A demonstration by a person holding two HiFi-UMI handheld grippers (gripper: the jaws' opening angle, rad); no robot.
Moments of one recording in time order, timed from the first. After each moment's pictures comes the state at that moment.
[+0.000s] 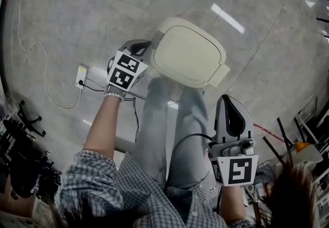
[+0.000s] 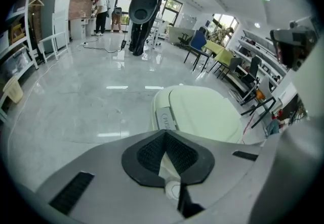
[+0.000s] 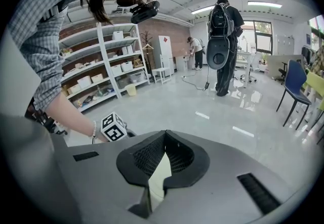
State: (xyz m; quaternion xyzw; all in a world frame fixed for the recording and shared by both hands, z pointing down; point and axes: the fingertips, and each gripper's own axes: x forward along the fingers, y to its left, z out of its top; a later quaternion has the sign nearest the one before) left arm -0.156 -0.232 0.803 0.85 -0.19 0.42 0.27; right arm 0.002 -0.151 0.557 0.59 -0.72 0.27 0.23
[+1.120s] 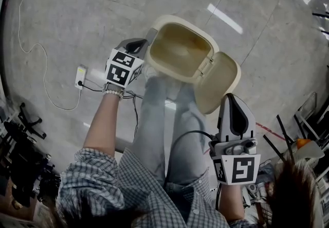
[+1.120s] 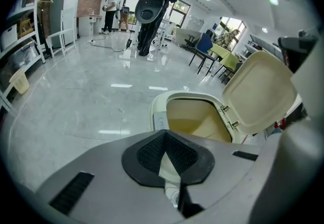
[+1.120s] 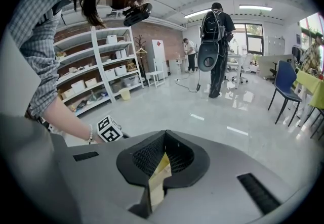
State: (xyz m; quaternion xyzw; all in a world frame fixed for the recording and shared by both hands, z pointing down) left arm -0.151 -0.230 0.790 0.83 -0.22 0.41 0.29; right arm 0.031 -0.134 0.532 0.63 -0.70 0.26 0.21
